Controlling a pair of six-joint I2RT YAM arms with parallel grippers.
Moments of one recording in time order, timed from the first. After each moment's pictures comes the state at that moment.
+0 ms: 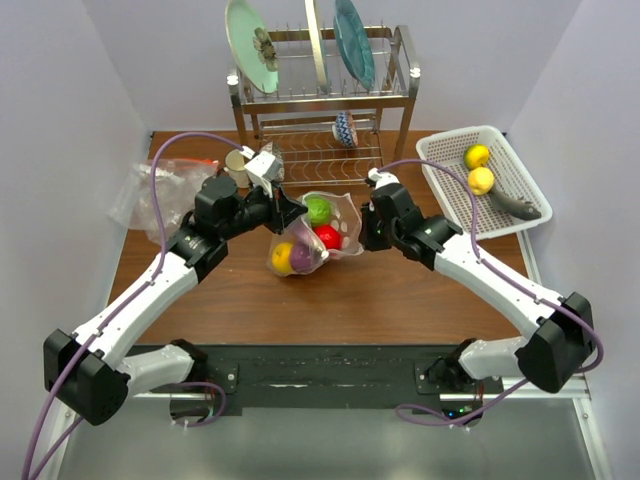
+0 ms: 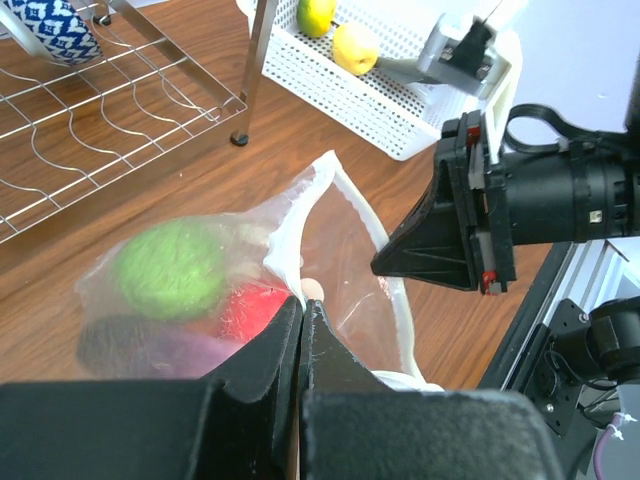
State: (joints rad) left arm -0.52 1.13 0.97 -0.04 0.37 -0.28; right arm 0.68 1.32 1.11 -0.56 0.15 0.46
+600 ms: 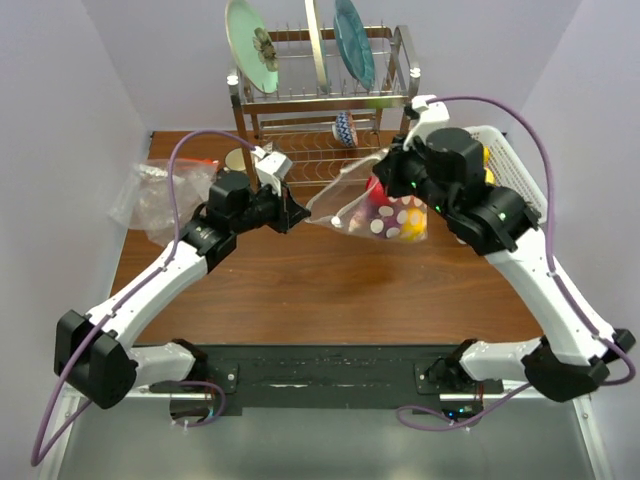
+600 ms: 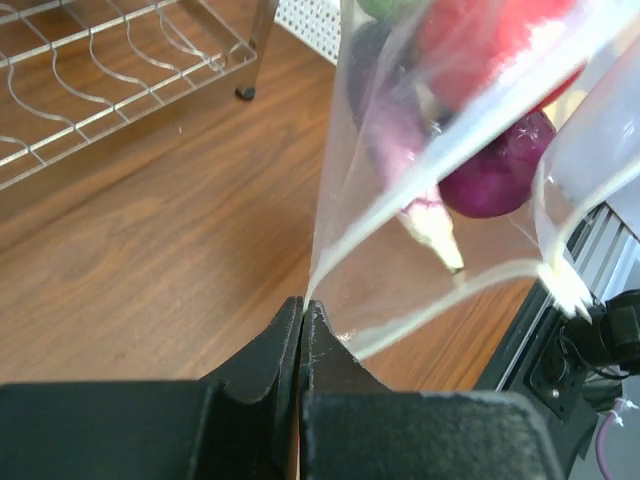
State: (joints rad) left arm -0.52 1.22 1.00 -0.09 0.37 -0.28; right arm 0.68 1.28 1.69 -0.74 0.22 0.32
